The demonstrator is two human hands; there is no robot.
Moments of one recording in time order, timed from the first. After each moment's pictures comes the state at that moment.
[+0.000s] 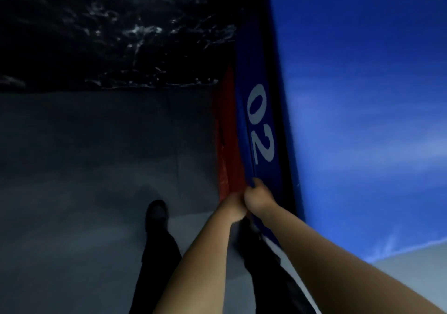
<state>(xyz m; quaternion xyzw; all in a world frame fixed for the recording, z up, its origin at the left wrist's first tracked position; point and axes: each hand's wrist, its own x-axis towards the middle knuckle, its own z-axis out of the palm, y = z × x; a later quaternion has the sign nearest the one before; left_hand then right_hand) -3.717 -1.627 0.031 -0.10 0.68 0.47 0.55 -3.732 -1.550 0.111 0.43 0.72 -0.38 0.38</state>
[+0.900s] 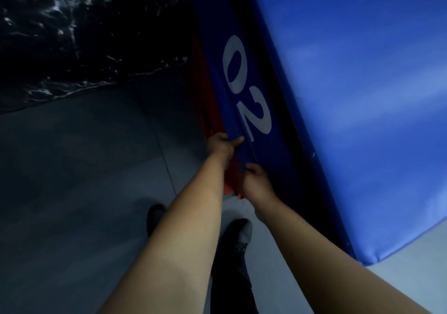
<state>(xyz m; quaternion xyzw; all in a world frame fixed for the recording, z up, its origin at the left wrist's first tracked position) -3.811 -1.591 -0.068 -0.28 0.66 0.56 0.41 -3.710 -1.560 0.038 0.57 0.59 -0.54 0.22</state>
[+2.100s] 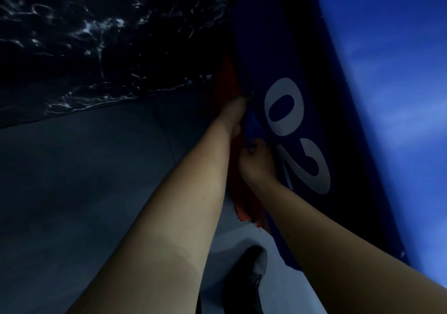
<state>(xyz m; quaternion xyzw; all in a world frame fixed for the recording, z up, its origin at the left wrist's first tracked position) -4.000 -1.589 -0.049 -0.21 0.60 0.60 0.48 -3.863 -1.580 0.000 0.45 0.74 -0.47 0.19</state>
